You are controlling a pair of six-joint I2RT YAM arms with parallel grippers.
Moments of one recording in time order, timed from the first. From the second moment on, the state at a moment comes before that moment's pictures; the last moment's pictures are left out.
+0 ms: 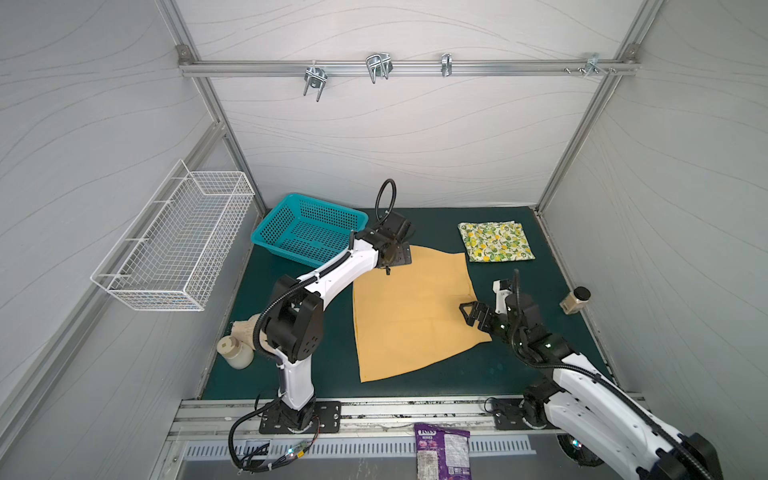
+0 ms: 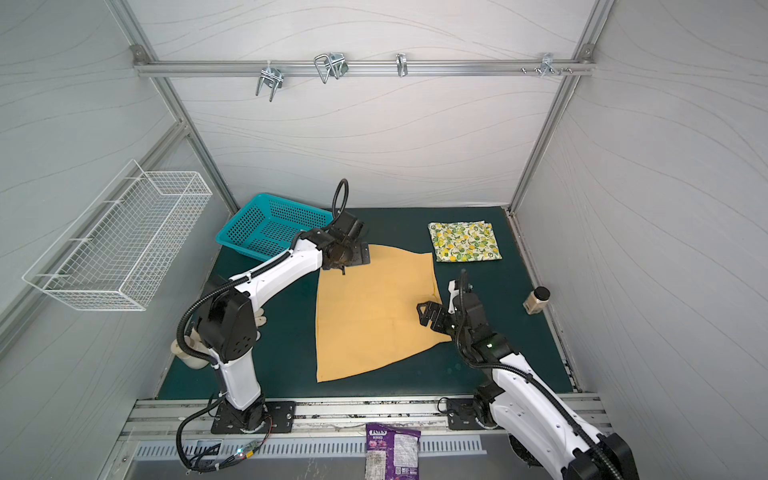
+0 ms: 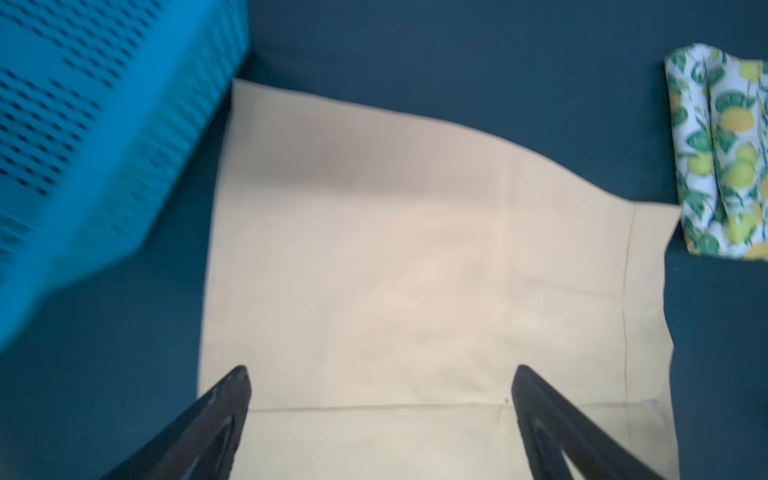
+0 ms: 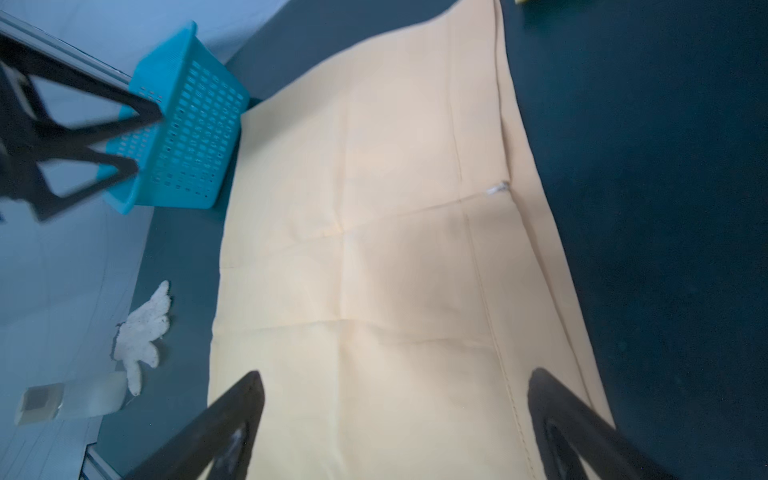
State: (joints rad) left arm -0.59 1.81 1.47 -0.73 -0.20 -0.64; right arm 0.48 0.77 0.41 -0.27 -0.11 0.64
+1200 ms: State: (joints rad) left arm -0.45 2.00 1.35 -0.48 -0.04 -0.68; right arm 0.62 1.14 0.37 -0.09 -0.08 0.74
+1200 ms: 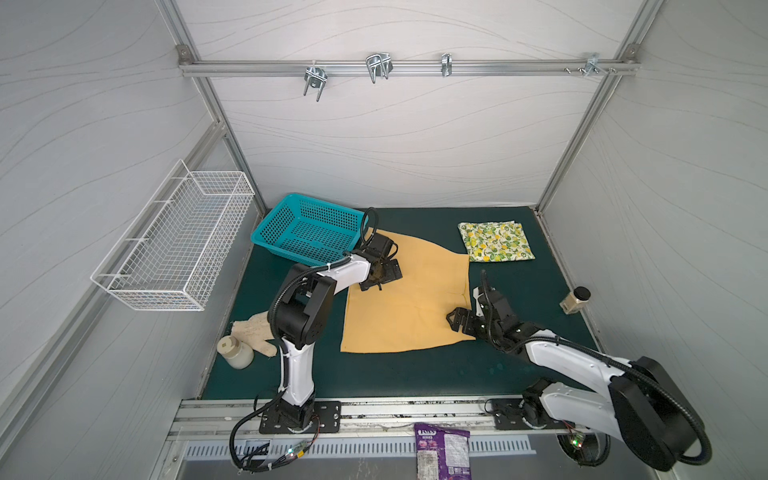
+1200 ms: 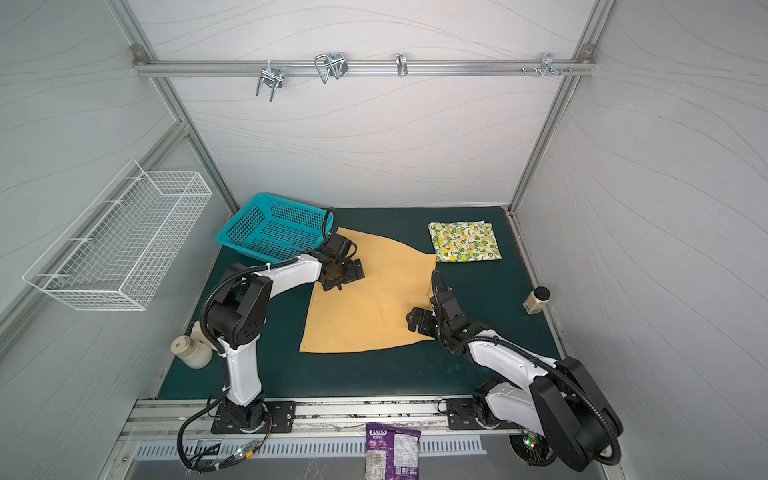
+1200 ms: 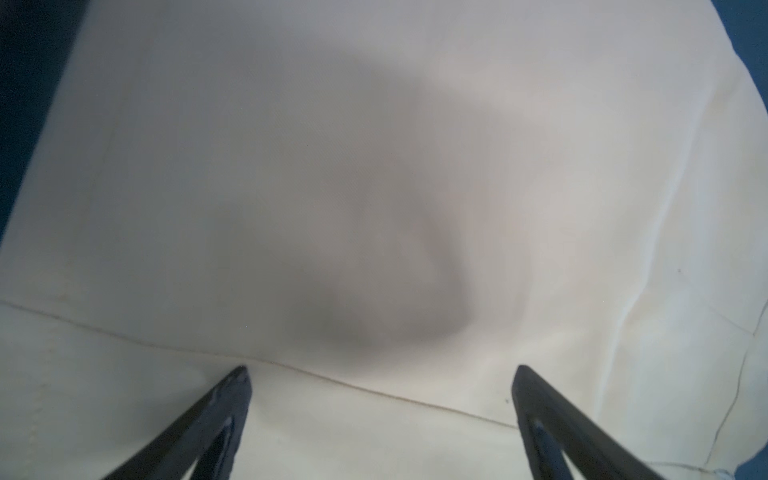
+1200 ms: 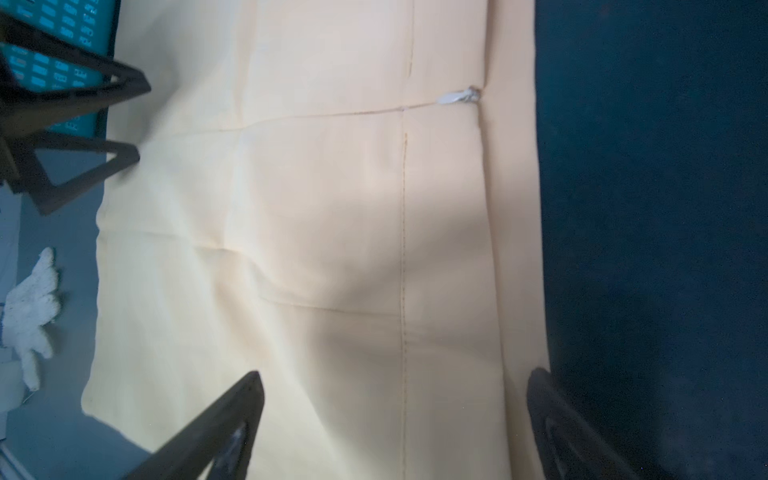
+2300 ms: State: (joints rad) left arm -0.44 1.61 1.49 -0.75 -0.03 -0.60; right arm 1.11 1.18 0.73 -0.22 0.31 0.68
